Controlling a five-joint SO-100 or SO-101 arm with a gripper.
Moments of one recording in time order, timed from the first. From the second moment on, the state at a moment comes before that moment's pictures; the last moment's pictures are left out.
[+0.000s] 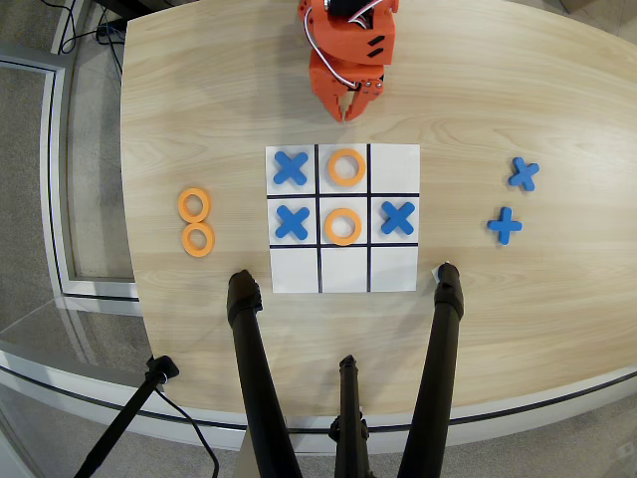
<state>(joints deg) -0.9 192.7 180.4 74.6 -86.9</state>
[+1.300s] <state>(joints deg) 3.8 176.9 168.8 80.0 -87.8</state>
